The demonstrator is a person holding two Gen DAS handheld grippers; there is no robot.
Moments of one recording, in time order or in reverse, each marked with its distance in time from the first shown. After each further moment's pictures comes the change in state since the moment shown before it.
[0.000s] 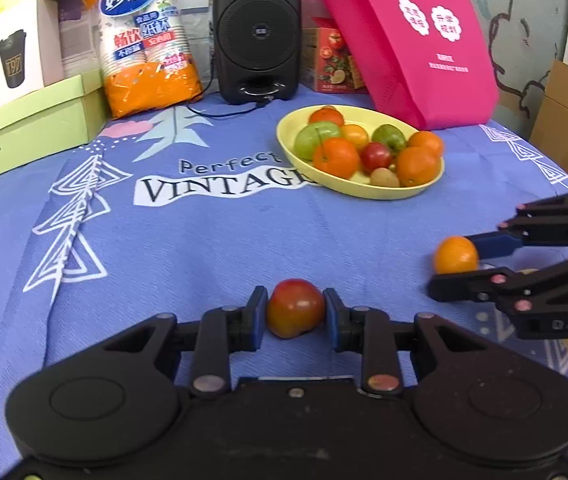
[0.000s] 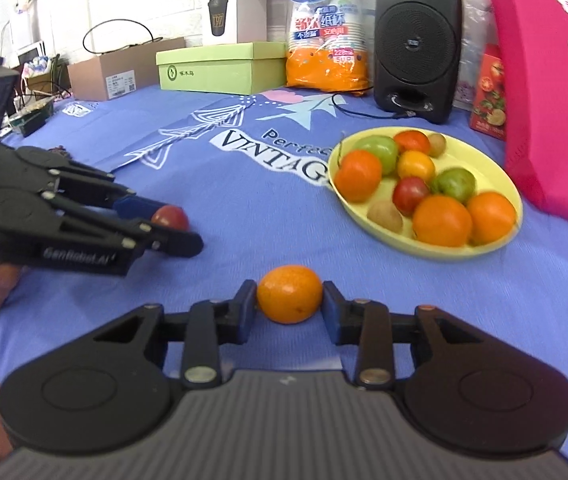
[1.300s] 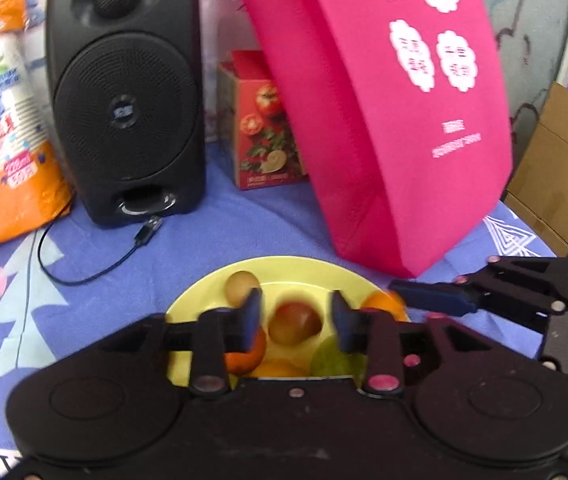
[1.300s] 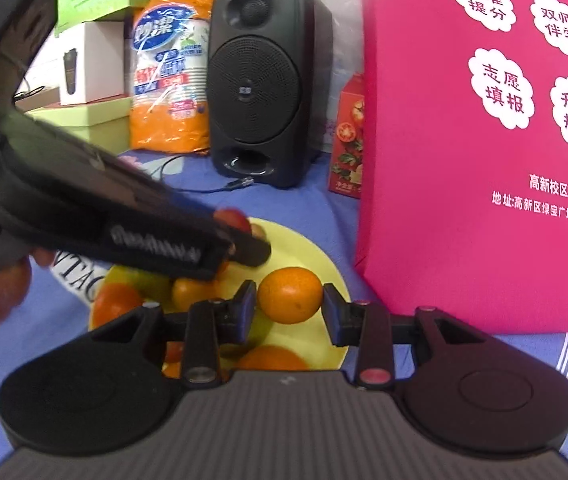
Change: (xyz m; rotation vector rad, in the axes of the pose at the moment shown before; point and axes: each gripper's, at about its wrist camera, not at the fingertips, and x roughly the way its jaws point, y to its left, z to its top) left arm 0.159 -0.039 0.190 0.008 0.031 -0.122; right arm 0.058 -0.133 0.095 0.068 -0.067 -0.248
